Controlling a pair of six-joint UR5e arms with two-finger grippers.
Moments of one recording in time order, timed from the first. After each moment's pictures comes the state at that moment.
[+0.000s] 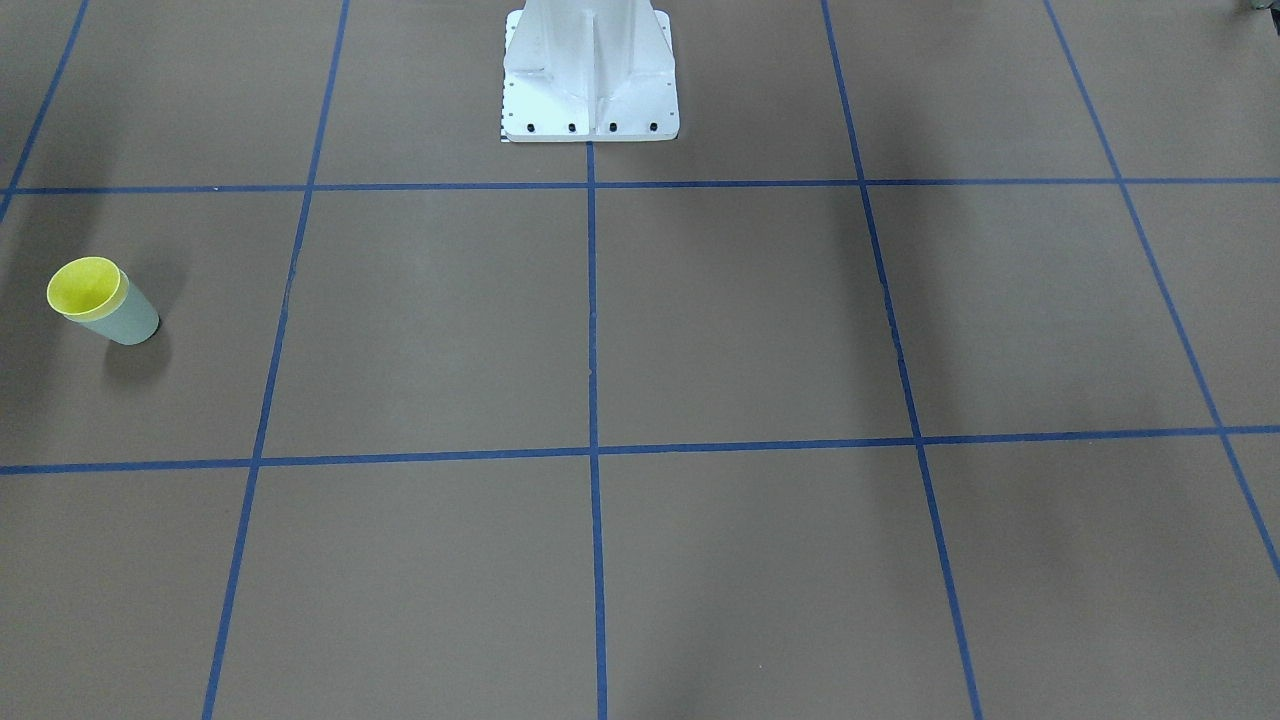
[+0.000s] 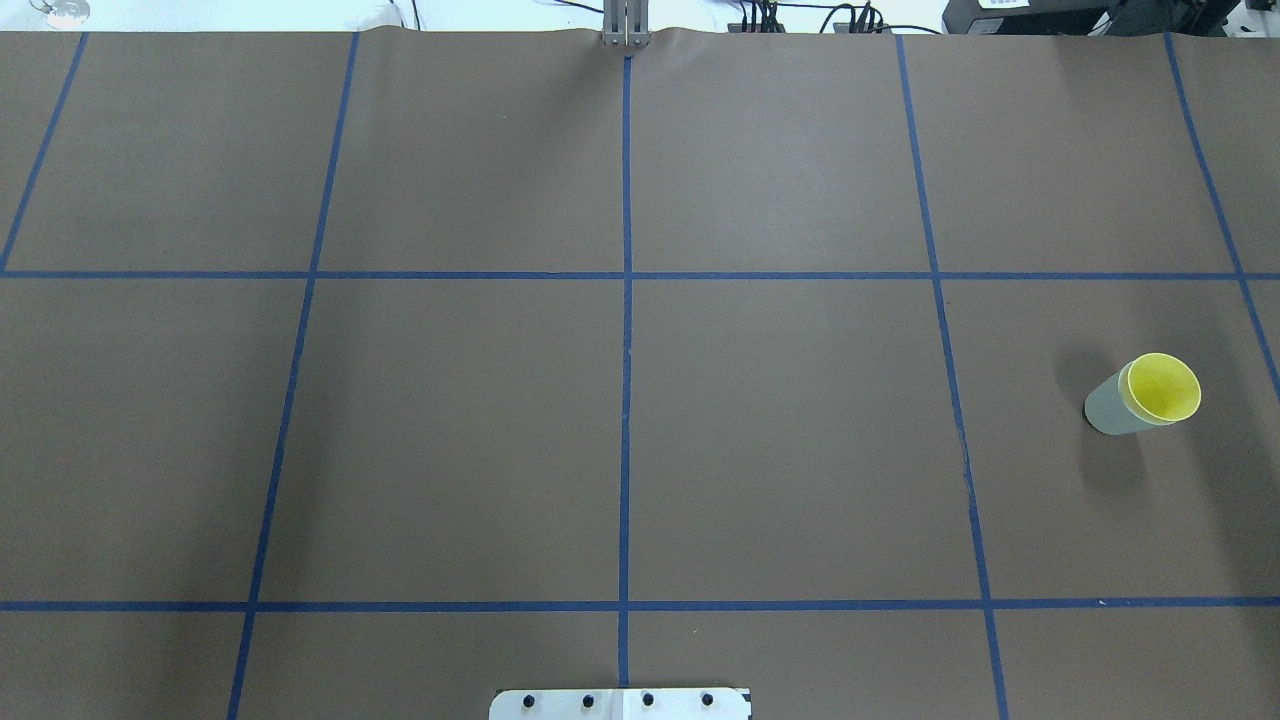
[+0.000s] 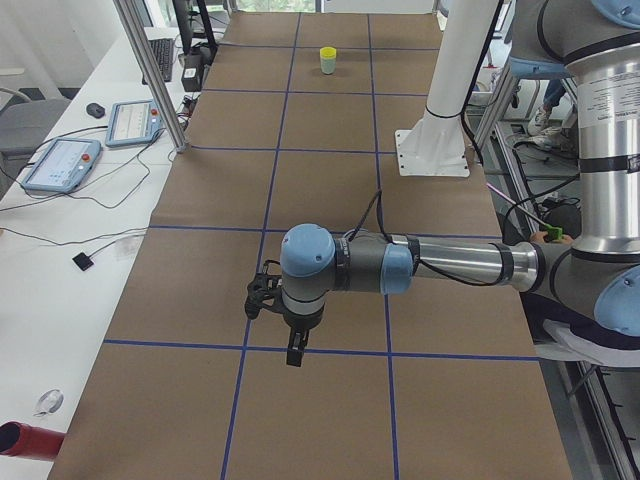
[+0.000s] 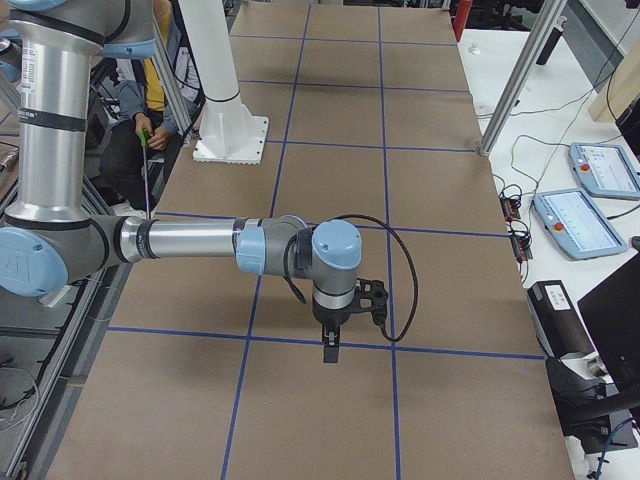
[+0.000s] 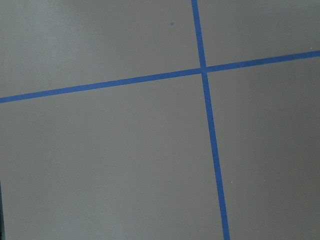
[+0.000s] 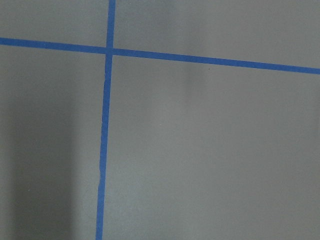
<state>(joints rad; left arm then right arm) -1.65 -1.41 -1.81 -1.55 -2.28 0.16 1.62 -1.72 1.79 -1.68 2.18 -0.10</state>
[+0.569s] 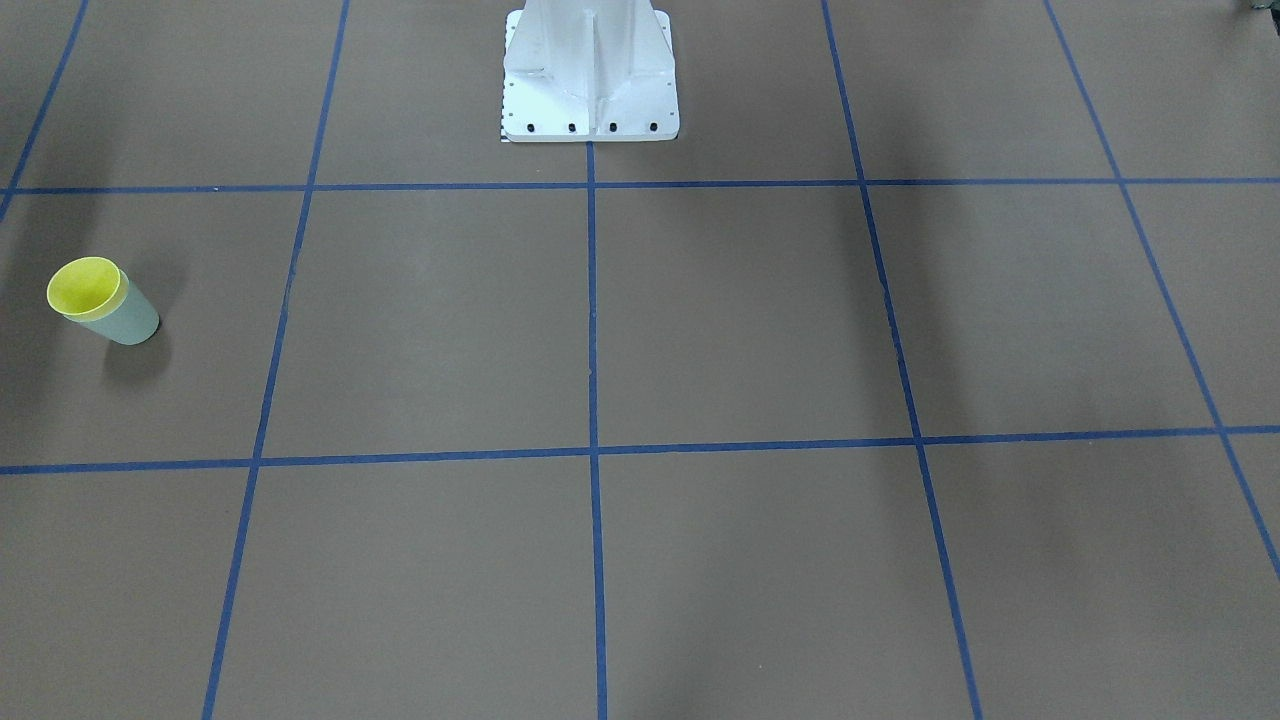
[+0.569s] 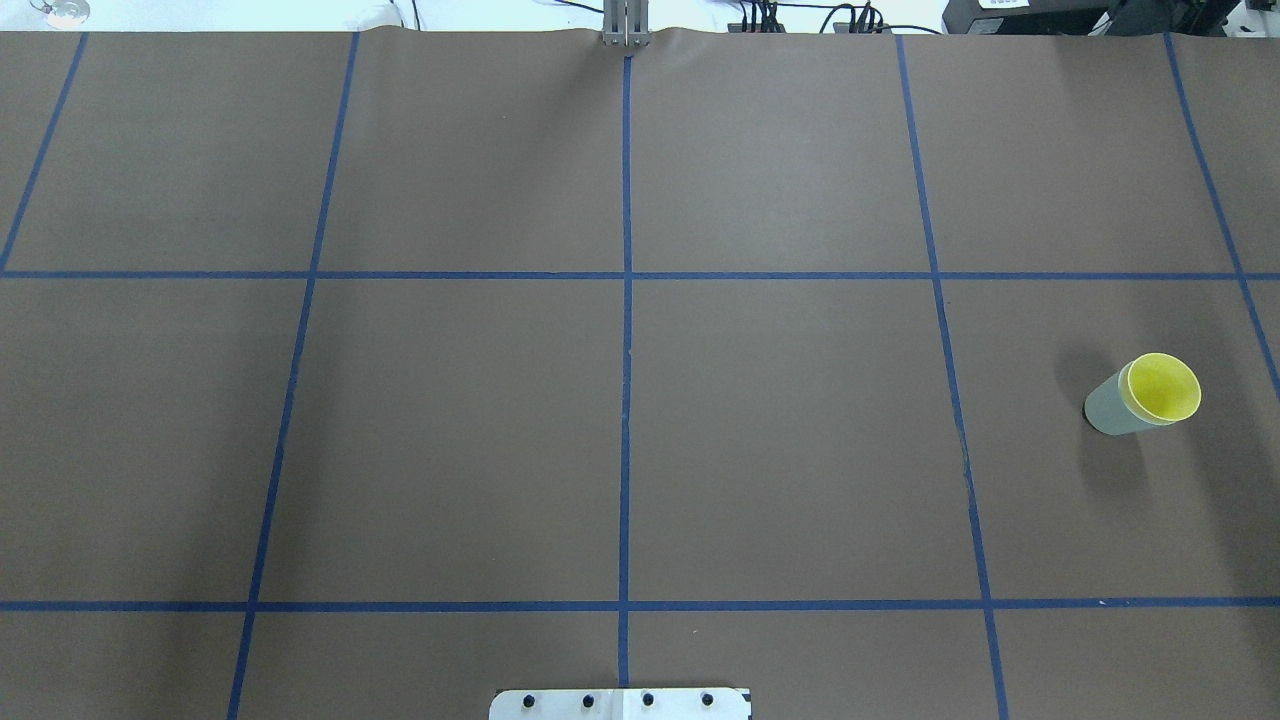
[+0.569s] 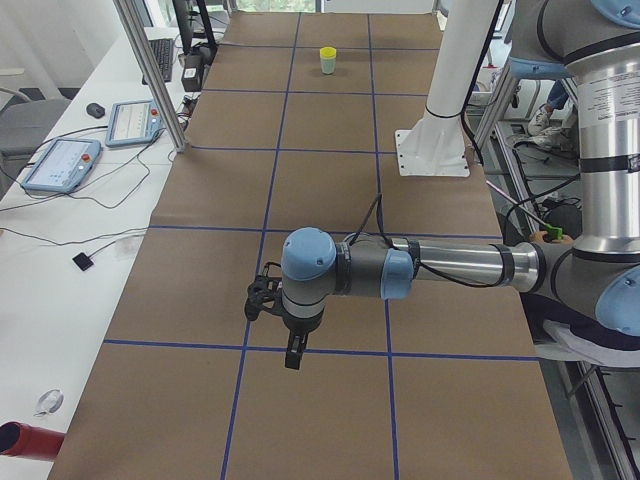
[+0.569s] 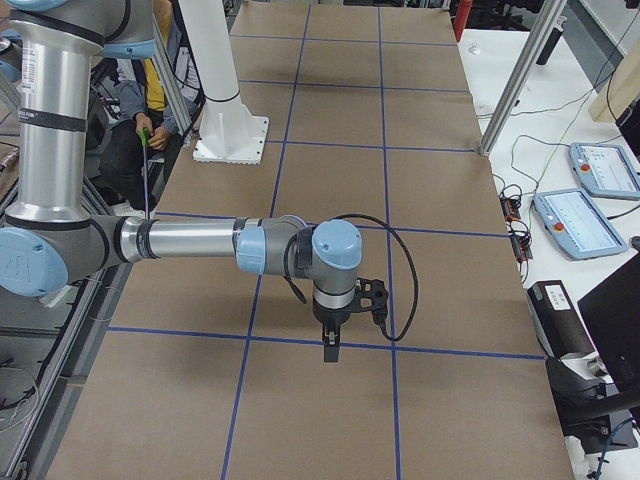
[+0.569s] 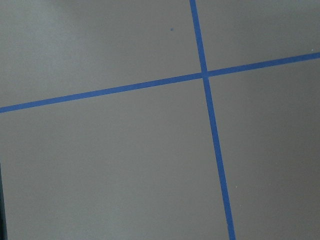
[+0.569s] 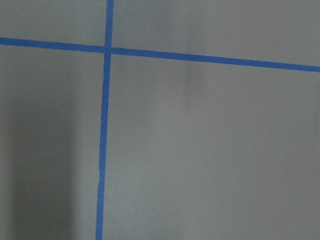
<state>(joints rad) -1.65 -1.40 -1.80 -1.58 -2.28 0.17 1.62 -1.72 1.80 -1.68 2.20 -0.10</state>
